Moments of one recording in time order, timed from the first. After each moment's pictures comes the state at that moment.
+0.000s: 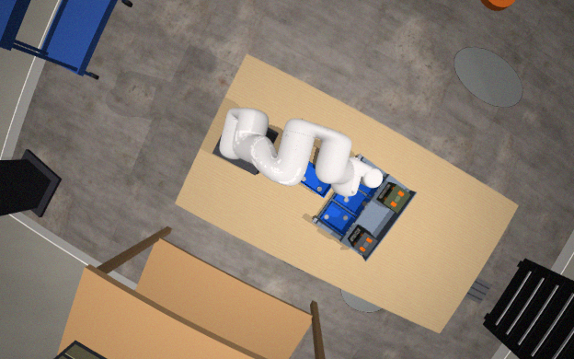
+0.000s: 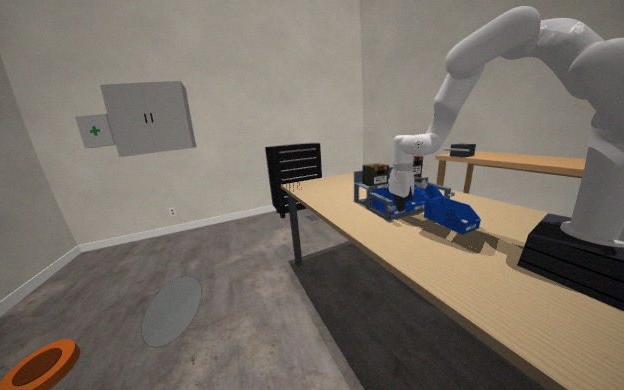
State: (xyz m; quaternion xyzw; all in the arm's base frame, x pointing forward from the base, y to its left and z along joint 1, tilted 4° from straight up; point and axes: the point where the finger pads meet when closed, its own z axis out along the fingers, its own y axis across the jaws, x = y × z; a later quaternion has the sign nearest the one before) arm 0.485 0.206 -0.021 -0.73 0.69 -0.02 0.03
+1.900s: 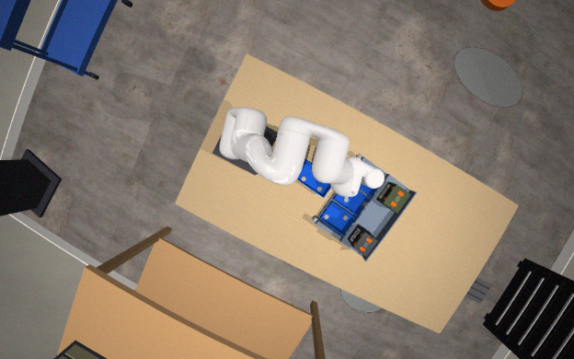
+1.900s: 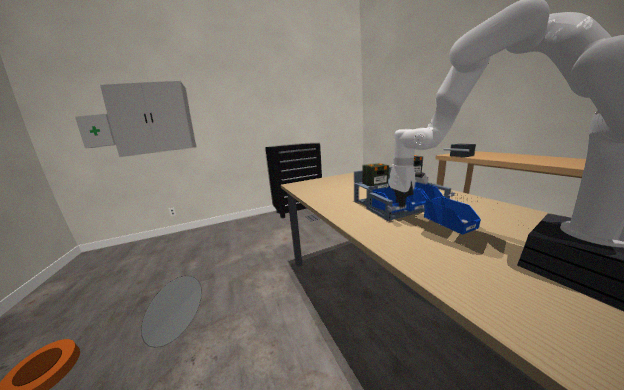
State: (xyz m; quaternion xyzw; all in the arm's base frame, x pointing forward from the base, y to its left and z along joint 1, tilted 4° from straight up) arm 0.482 0.205 0.000 -0.73 0.69 -0.02 0.03
